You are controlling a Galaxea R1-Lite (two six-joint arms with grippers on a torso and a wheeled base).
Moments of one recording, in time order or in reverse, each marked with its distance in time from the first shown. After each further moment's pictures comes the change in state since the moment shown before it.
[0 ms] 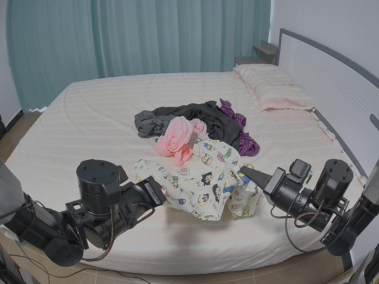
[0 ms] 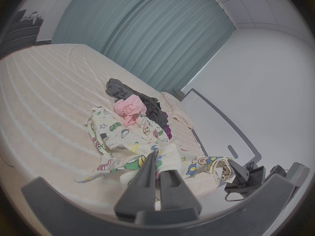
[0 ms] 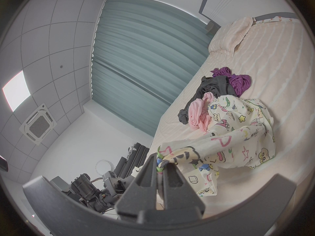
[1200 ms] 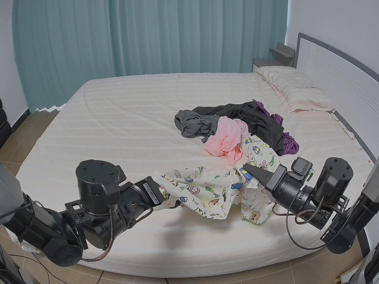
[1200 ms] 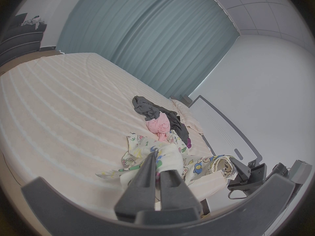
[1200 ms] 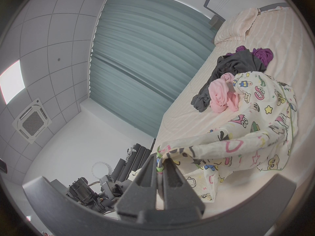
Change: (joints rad) left arm -0.006 -0.003 0.004 0.003 0.027 0.019; right arm -0.022 0.005 -0.009 0.000 -0.008 0.000
